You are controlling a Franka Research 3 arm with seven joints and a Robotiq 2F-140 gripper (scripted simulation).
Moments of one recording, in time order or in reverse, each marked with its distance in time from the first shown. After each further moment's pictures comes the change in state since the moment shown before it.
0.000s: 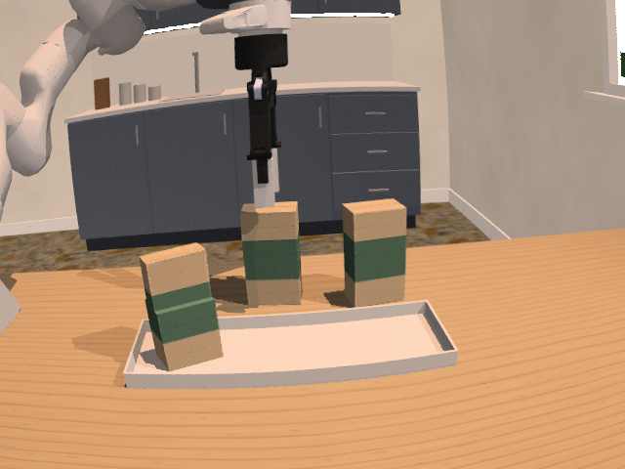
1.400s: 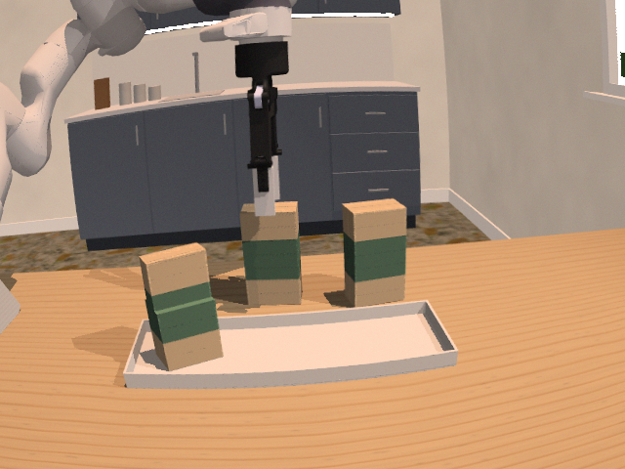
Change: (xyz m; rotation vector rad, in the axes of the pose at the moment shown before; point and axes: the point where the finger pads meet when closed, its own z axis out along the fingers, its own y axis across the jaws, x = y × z) arm 0.000 0.000 0.012 -0.002 0.001 0.007
